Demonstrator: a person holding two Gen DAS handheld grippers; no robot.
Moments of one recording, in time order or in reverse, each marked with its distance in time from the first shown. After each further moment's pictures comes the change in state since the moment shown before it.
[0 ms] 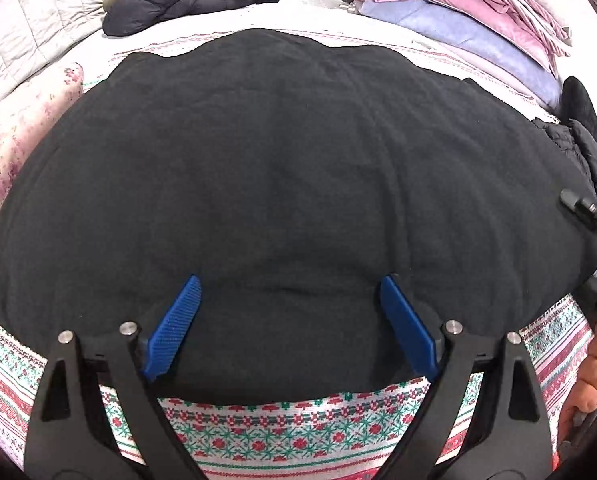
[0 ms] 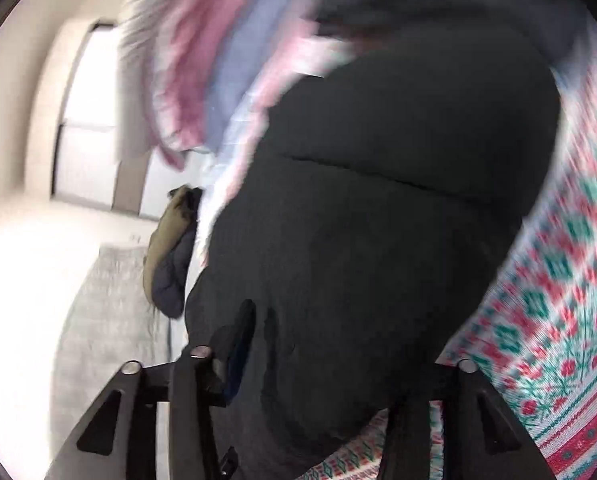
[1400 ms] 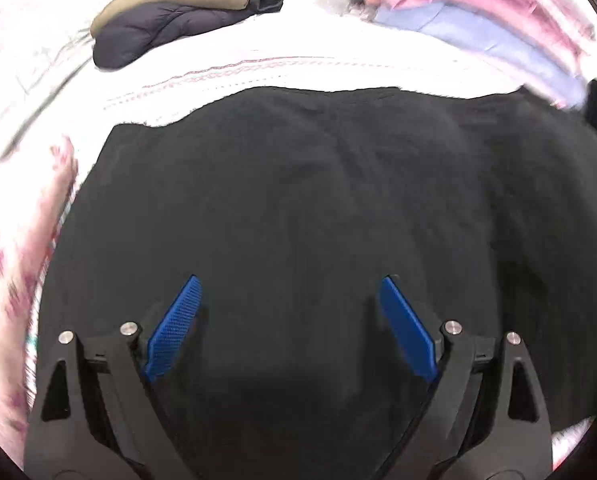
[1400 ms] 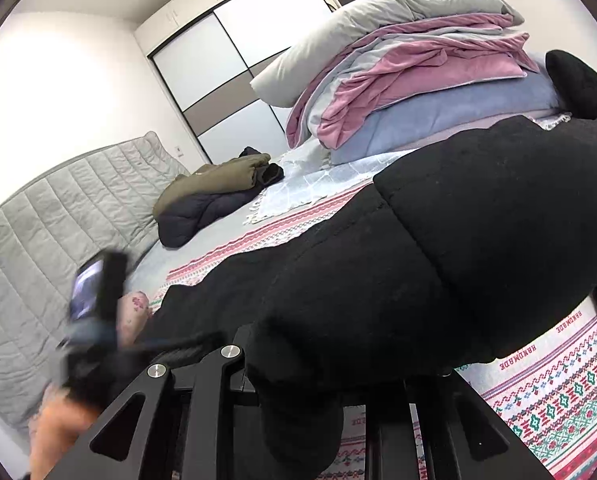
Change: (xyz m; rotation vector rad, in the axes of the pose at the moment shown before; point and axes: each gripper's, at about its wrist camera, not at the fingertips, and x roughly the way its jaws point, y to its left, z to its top) left arm 0.044 -0.019 0.132 0.079 0.069 0.135; right arm -0.010 0.139 -0.066 -0.660 -0.112 -0.046
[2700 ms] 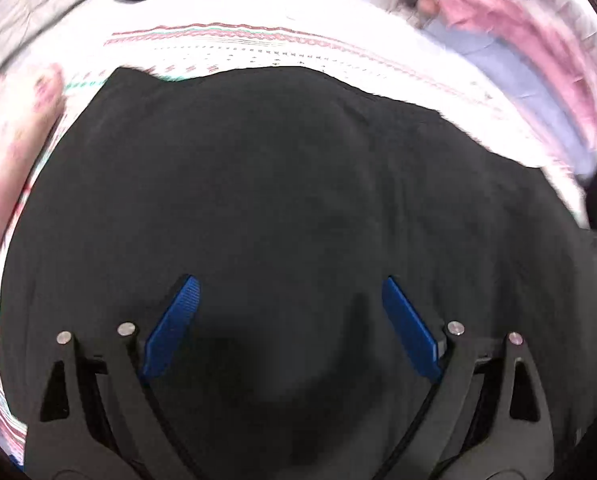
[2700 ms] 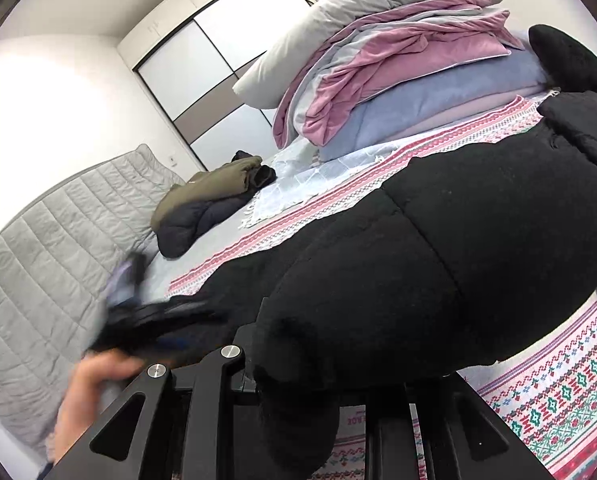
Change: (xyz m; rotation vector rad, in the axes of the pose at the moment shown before) left arm 0.004 0.070 -0.005 -0.265 0.104 -0.210; right arm 0.000 -0.019 0.005 0.083 0.007 0.008
